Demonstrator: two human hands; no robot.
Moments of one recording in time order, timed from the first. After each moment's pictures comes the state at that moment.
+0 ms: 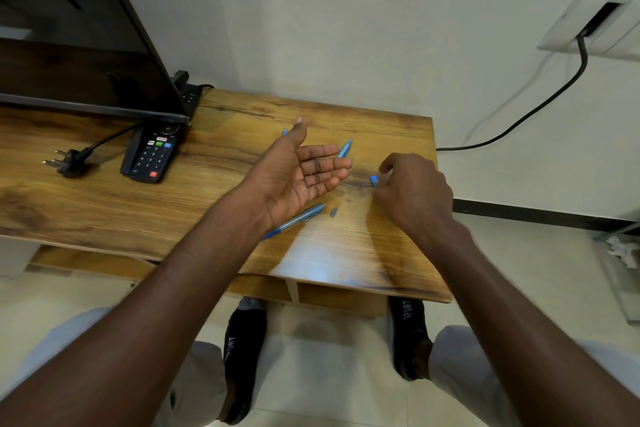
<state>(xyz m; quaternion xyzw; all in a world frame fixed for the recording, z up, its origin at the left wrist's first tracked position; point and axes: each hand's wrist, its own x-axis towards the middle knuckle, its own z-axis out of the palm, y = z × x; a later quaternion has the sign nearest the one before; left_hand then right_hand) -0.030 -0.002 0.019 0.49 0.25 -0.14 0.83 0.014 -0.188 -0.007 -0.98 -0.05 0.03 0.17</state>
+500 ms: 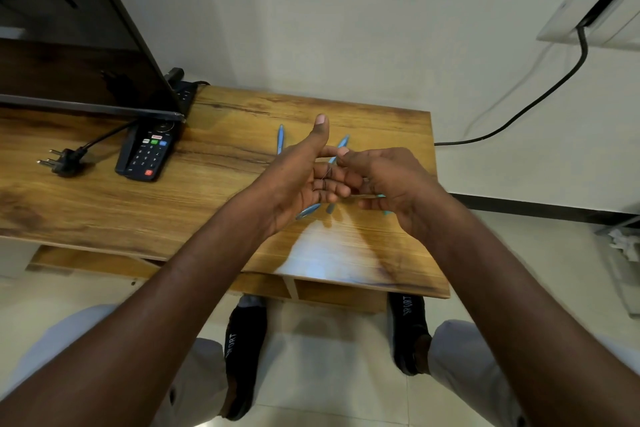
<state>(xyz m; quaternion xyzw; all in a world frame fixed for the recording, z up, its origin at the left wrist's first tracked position) -0.030 -0.019 0.017 0.60 0.20 -0.16 0.76 0.005 -0.171 0.023 -0.75 0.09 0.28 0.59</state>
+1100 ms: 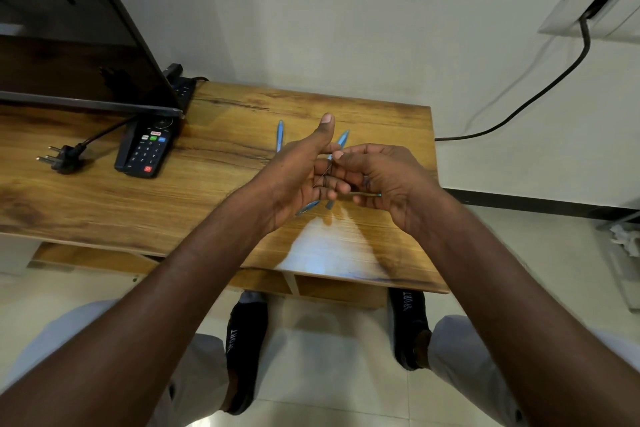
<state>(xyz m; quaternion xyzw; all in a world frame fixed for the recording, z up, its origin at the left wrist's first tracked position) -0.032 -0.019 0.015 0.61 0.19 -0.16 0.76 0.003 -0.167 0.019 -0.71 0.10 0.28 0.64</state>
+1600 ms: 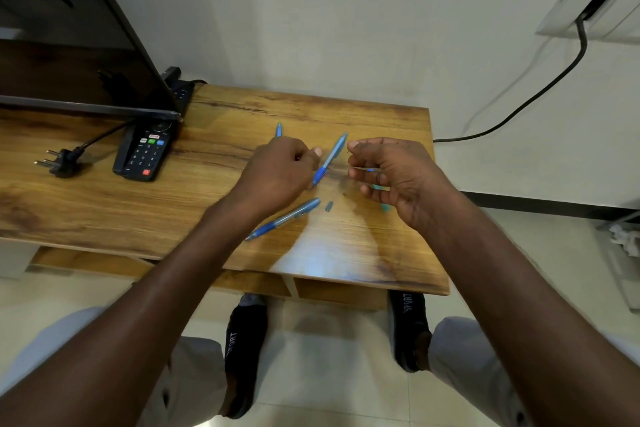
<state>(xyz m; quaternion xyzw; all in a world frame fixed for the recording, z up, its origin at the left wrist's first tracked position) -0.034 0.000 0.009 0.90 0.14 -0.05 0.41 0.010 -0.175 0.027 -0.68 0.14 0.25 0.67</state>
